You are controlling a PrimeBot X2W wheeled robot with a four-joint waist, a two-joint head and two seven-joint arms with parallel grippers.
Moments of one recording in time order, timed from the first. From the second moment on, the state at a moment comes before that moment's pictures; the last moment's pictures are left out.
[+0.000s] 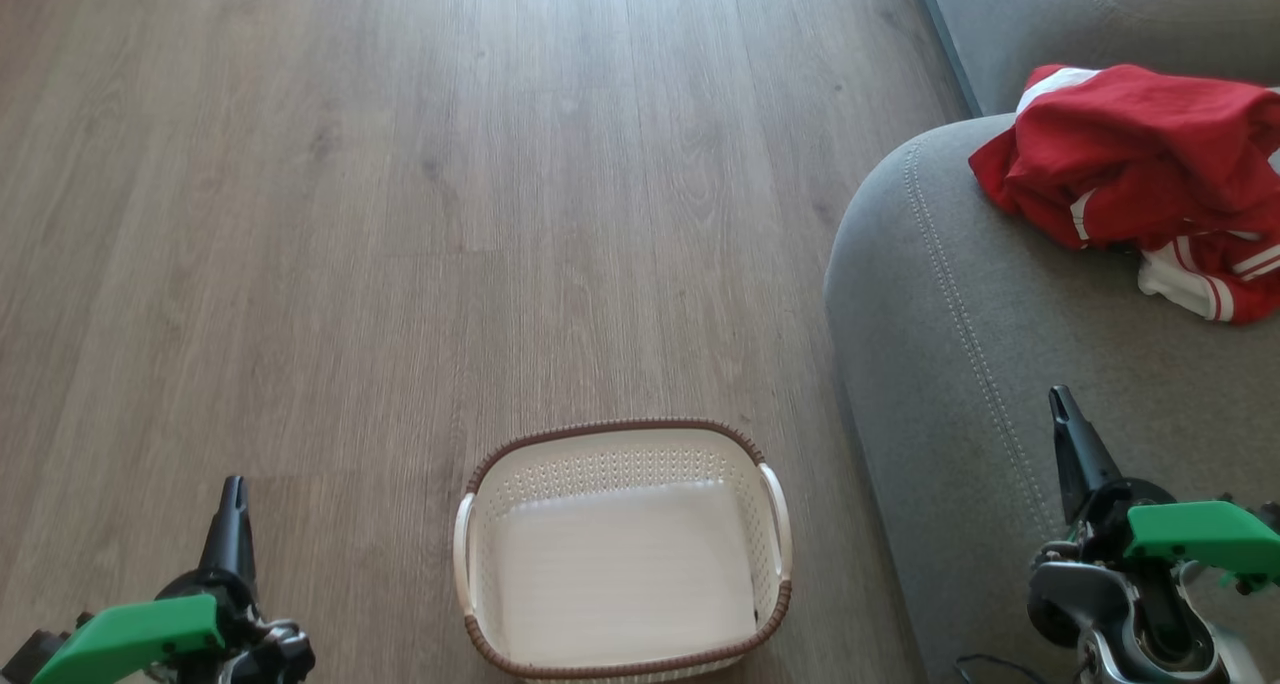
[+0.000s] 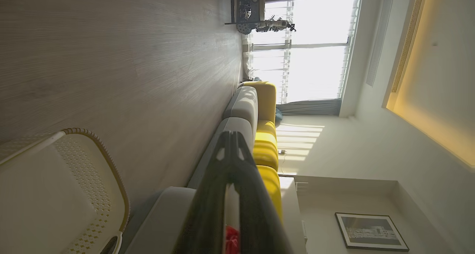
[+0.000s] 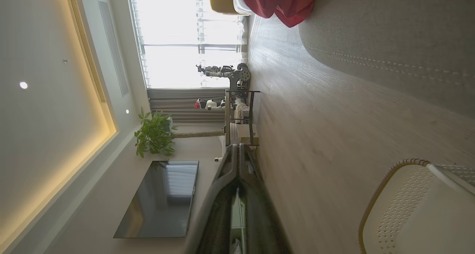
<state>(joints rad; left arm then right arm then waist) -0.05 0.06 0.06 0.19 -1.60 -0.03 0.09 -0.07 -0.06 -0.09 0.30 1.61 0.13 0.07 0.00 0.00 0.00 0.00</state>
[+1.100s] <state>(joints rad) -0.05 0.05 0.07 0.19 -1.62 -0.04 0.10 -0.07 -0.08 -0.07 0.30 1.66 0.13 0.07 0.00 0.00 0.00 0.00</state>
